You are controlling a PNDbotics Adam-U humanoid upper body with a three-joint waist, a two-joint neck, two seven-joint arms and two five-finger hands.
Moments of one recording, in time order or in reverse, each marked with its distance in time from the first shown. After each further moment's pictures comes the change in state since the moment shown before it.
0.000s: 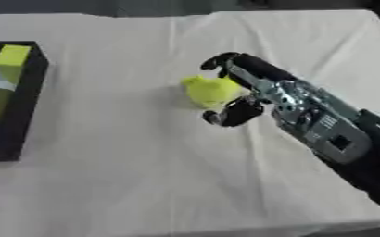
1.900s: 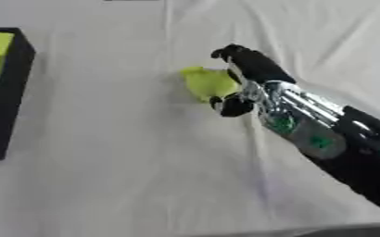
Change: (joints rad) left arm -0.025 0.001 0.000 -0.005 0.007 -0.006 -0.018; right arm 0.045 -0.055 -0.017 0.000 0.244 0.182 -0.072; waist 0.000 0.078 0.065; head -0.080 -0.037
